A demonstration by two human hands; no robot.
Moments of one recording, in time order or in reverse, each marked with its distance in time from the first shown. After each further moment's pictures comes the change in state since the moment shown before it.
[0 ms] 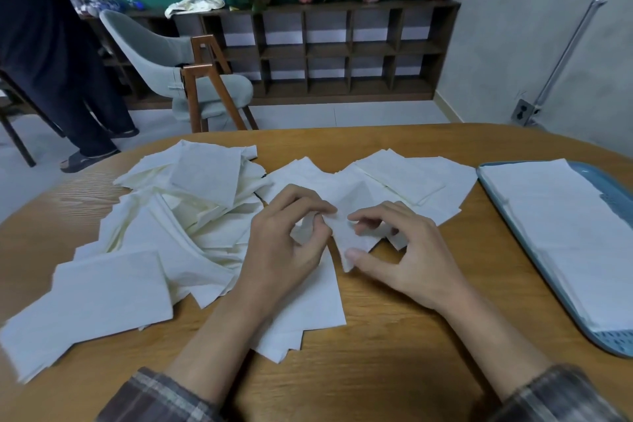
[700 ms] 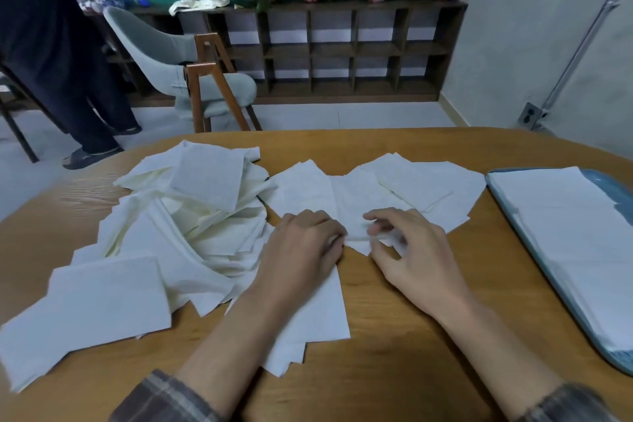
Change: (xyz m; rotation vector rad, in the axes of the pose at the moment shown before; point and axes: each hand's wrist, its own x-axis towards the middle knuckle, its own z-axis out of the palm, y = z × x) left_hand -0.005 -0.033 0.028 0.323 -0.339 0.031; right_hand 0.006 0.021 0.014 -0.195 0.063 0.116
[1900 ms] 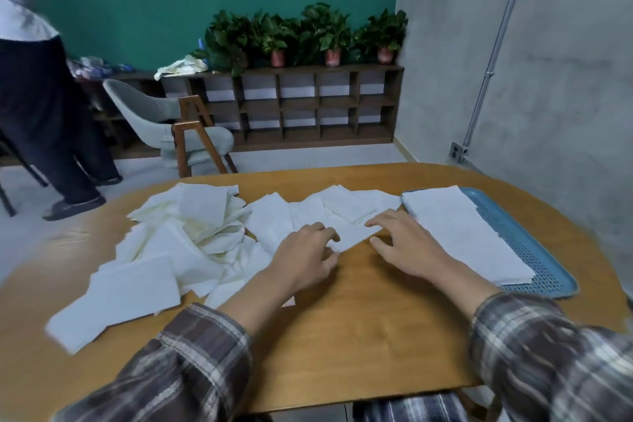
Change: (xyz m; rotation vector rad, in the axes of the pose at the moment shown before) left_hand 0.012 0.108 -0.035 0.076 -0.369 -0.041; right_hand -0.032 0.011 -0.124 -0.329 -0.195 0.049
